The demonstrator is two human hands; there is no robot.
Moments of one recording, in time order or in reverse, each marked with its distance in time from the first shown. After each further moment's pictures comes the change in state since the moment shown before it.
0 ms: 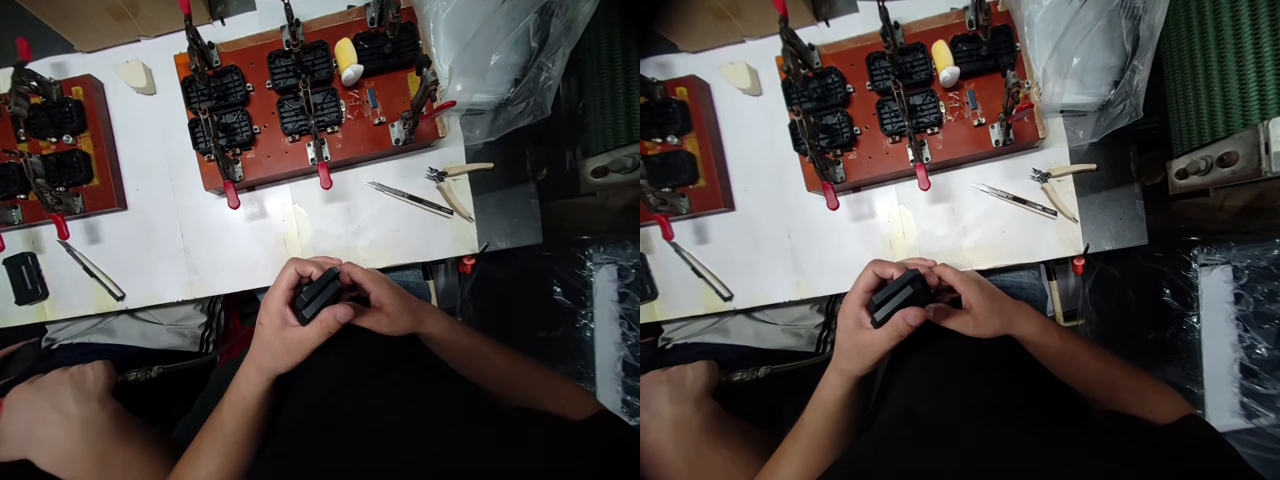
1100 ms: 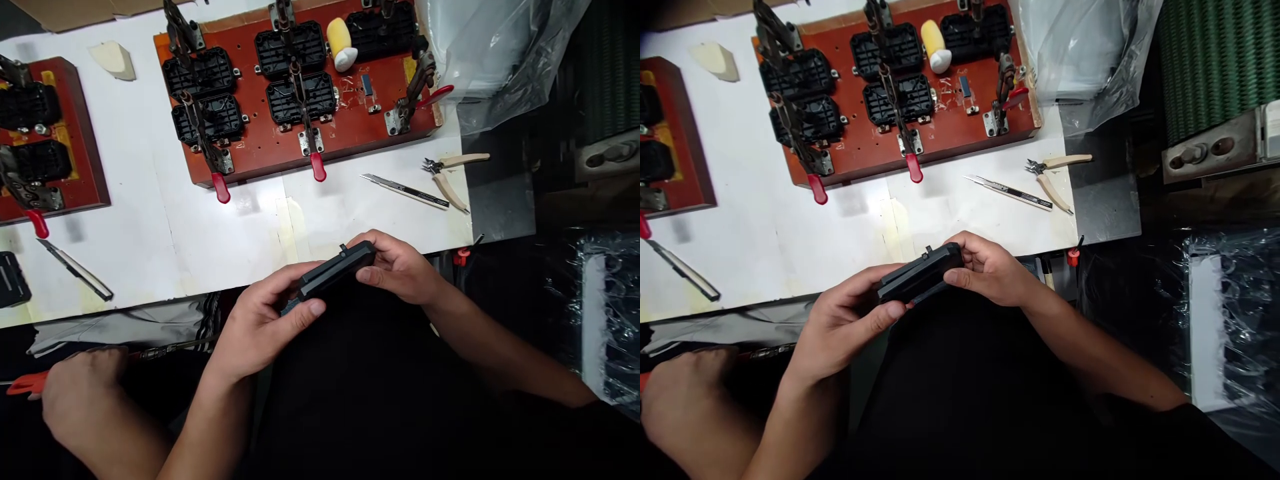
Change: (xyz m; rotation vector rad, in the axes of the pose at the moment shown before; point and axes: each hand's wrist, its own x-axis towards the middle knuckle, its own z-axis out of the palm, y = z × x) left_hand -0.008 0.010 -0.034 0.165 -0.128 -0.234; right_hand -0.008 -0.006 -0.033 0.187 0.164 0.028
